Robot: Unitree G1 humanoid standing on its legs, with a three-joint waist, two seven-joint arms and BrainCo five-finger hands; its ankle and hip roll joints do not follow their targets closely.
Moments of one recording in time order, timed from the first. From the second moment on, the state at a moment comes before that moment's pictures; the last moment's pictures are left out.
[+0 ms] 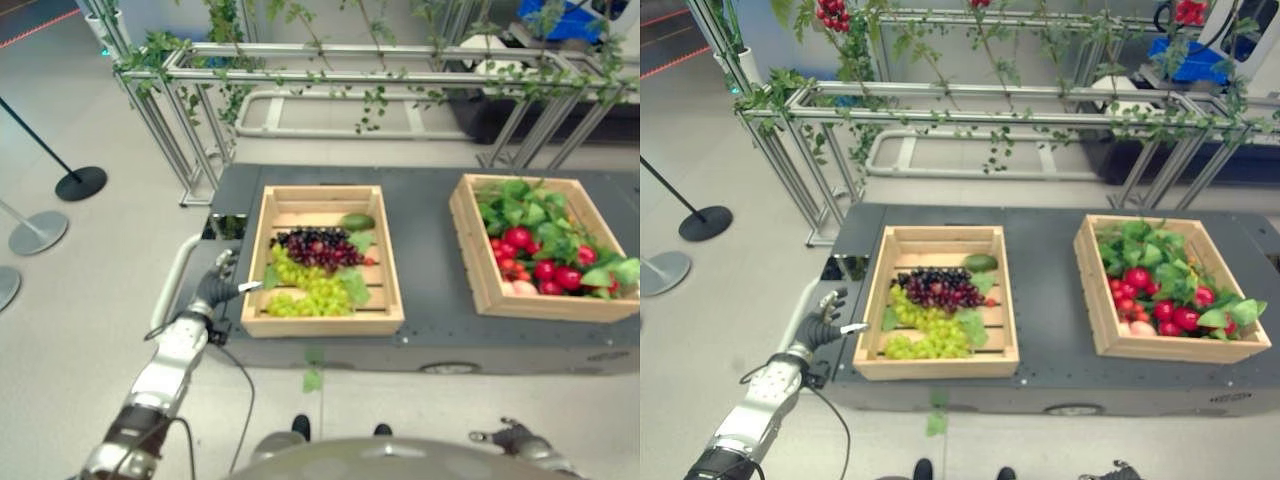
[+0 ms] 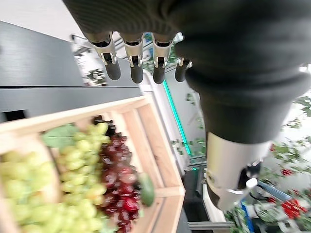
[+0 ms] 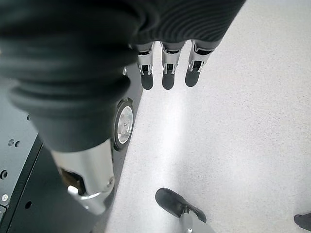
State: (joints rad) left arm -0.07 0.51 -0.22 0.28 -0.17 0.02 0.09; right arm 0.03 -0.36 0.14 1.21 0.03 0.06 -0.10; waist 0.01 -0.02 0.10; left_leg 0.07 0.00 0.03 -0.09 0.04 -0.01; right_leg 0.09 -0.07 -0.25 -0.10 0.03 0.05
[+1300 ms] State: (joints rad) left arm -0.77 0.56 -0.58 0.97 0.03 0.08 0.18; right arm -0.21 -0.40 0.23 1.21 0.10 0.02 -0.14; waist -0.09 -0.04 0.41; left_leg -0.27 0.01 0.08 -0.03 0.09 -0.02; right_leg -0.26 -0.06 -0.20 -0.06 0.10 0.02
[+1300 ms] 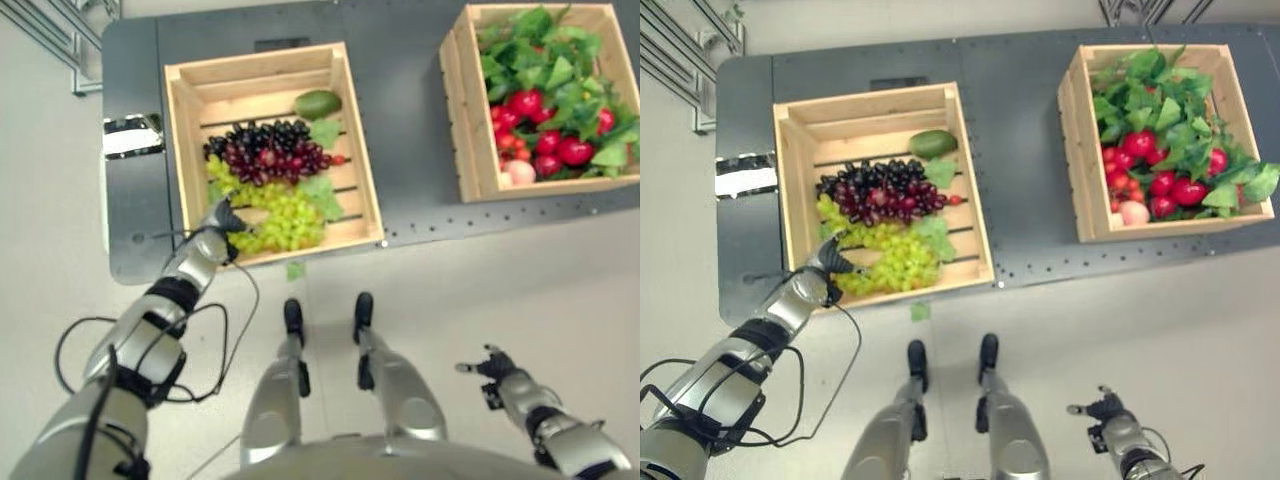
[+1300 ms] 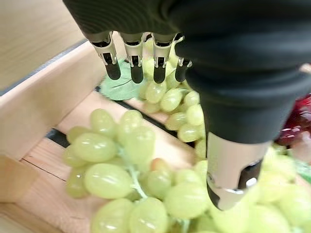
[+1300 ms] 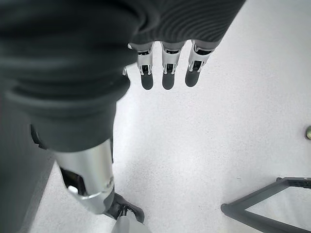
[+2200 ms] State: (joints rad) left arm -0.87 0.65 -0.63 1.00 0.07 0.07 0.24; right arm -0.20 -0.40 0.24 1.18 0.15 0.00 -0.15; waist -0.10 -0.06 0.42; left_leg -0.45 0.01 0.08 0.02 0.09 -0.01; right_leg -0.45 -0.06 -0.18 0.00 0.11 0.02
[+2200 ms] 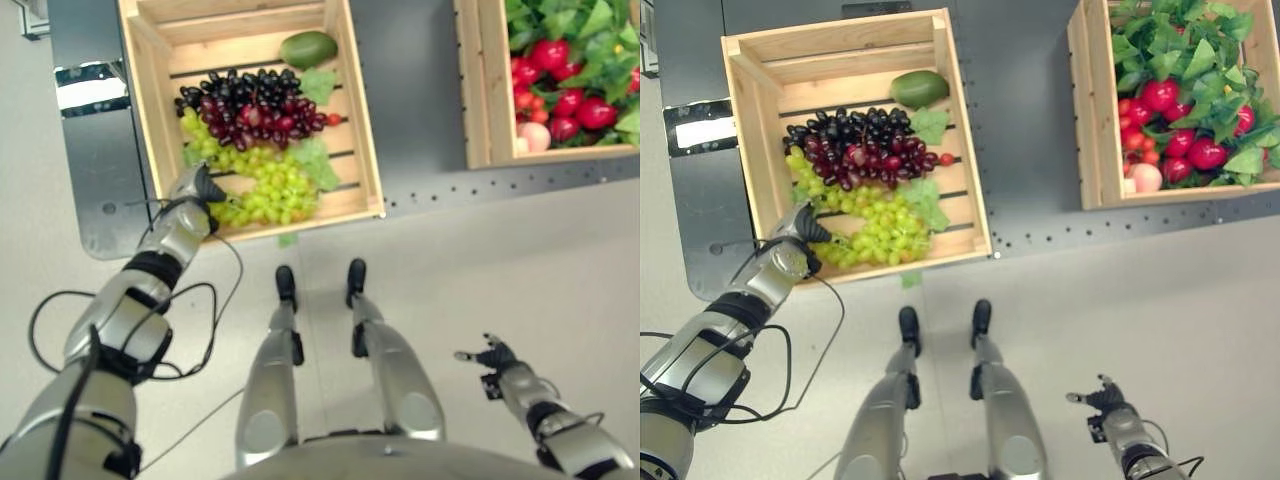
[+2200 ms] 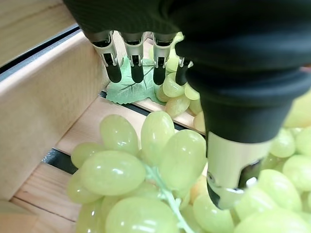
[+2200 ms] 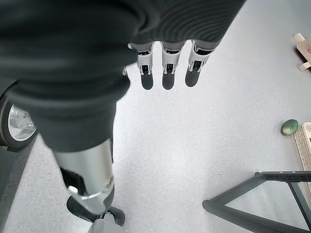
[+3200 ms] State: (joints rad) left arm -0.89 0.68 -0.73 1.01 0.18 0.11 0.09; right arm -0.20 -0.41 0.25 1.18 0.17 0.00 -0.14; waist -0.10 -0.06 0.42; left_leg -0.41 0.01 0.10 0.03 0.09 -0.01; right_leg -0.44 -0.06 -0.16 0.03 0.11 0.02
